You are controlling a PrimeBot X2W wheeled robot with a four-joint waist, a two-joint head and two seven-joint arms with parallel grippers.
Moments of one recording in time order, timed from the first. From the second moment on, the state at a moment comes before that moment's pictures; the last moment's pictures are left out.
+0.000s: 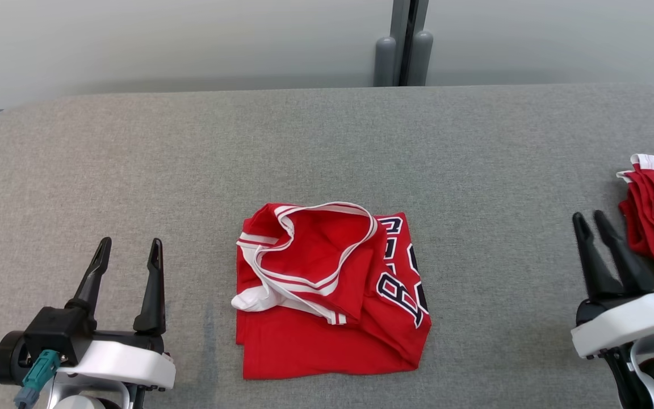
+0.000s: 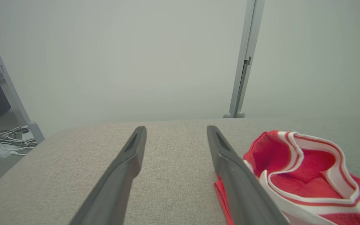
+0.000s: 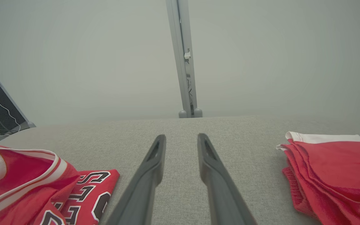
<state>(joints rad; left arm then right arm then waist) -0.05 0.30 -0.22 0.02 -0.39 0.16 -0.21 -0.12 -0.17 0.00 0.04 0.35 0.13 -0.01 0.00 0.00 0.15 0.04</state>
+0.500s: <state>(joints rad) -0.09 0.28 -0.25 0.04 -0.39 0.15 -0.22 -0.24 -0.17 0.35 0.17 0.44 0.13 -0.01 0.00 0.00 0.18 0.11</state>
